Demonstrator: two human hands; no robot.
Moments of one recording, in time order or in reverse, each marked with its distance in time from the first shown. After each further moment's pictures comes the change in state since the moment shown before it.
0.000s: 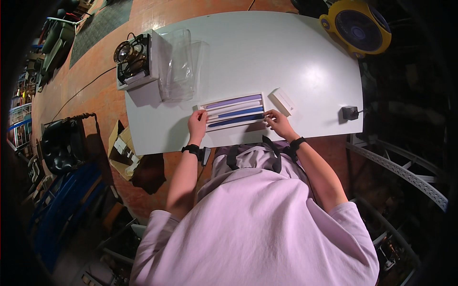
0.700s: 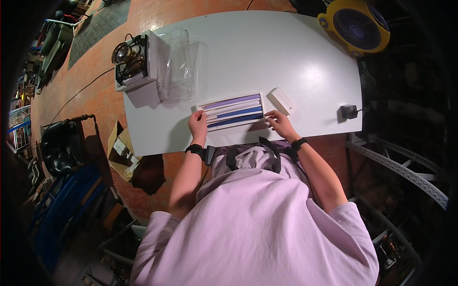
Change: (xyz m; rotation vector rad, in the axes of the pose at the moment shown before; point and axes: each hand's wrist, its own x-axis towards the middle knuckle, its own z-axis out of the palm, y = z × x) left_hand 0.004 -0.016 0.018 -0.058 0.186 -0.033; right_hand -0.005 0.005 -0.006 0.017 0.025 0.030
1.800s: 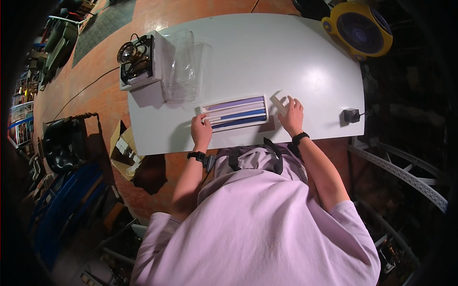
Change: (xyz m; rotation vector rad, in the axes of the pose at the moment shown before) left_hand -0.036 0.042 -0.017 0.588 -0.010 0.298; right_hand 0.016 -0.013 -0.017 -0.805 0.588 -0.200
